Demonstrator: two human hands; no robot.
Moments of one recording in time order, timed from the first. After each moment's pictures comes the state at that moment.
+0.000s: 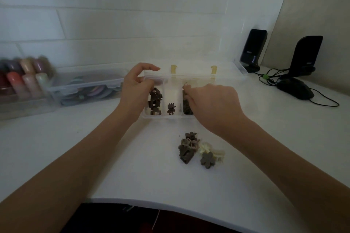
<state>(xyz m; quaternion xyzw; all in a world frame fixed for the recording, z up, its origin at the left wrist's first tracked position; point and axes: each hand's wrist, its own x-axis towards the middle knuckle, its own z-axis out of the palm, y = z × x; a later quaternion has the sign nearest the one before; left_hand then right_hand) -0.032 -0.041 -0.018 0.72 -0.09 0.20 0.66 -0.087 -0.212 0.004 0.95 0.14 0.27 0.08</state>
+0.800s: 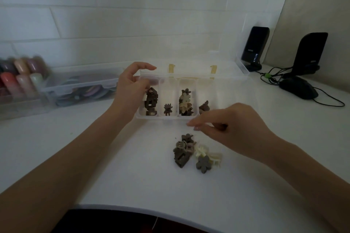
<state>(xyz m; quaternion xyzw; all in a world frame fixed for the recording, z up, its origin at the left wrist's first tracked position) -0.031 -0.044 -0.016 0.72 -0.08 0.19 0.66 -0.114 -0.263 -0.016 0.89 0.33 0.24 -0.19</state>
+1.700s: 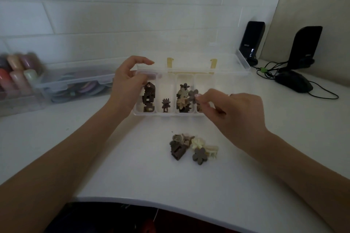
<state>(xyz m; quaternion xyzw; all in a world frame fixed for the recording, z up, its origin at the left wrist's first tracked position) -0.032 -0.044 -0.018 0.73 -0.09 0.20 0.65 -0.112 -0.258 -0.026 0.84 0.25 0.47 -0.11</state>
